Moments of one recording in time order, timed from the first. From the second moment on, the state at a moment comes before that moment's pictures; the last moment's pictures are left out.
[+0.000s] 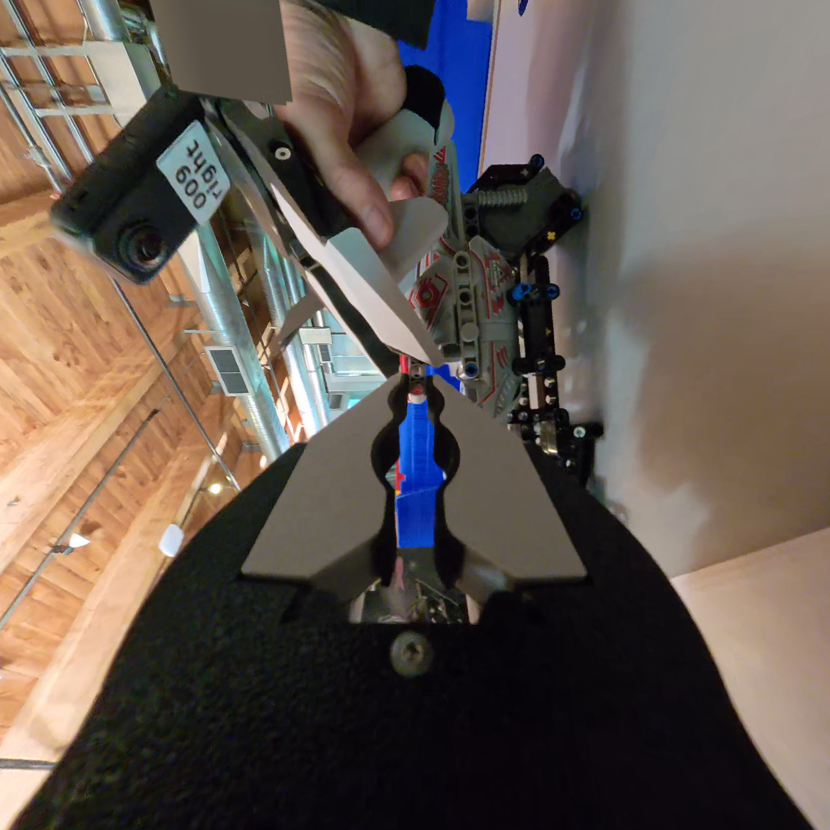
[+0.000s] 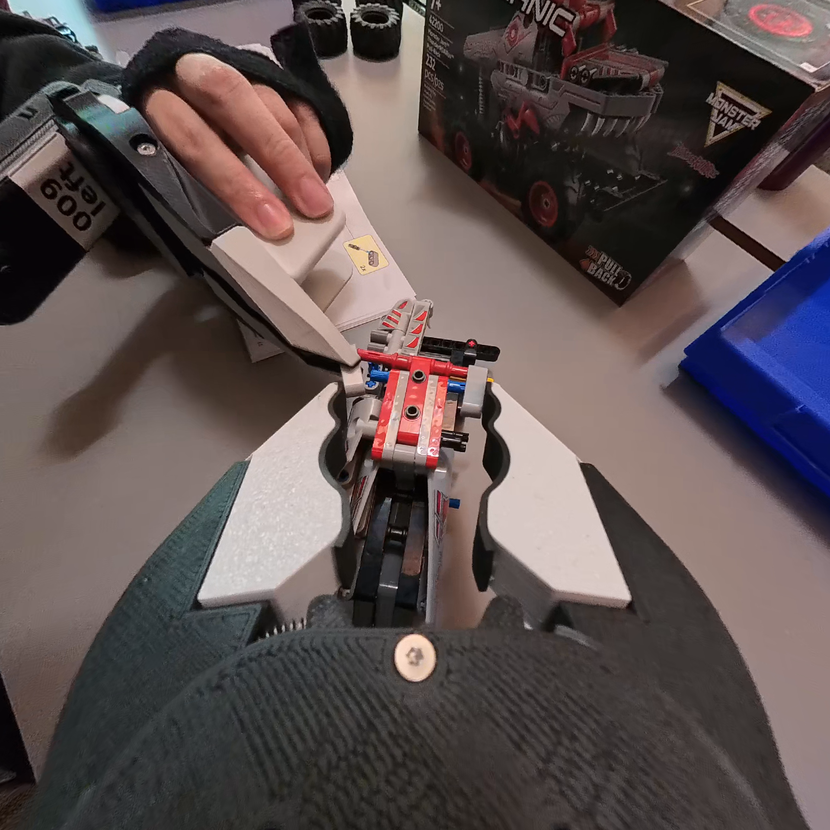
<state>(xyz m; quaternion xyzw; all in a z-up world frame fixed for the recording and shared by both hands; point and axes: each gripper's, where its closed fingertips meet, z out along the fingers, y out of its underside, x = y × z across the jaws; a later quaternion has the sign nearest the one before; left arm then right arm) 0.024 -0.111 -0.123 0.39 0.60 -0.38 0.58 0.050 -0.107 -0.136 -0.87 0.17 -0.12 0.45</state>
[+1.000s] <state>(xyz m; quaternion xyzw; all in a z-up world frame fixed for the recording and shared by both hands) 0.027 -0.093 -0.114 0.31 0.72 -0.42 0.47 0.036 -0.106 -0.124 -0.81 -0.02 -0.57 0.15</state>
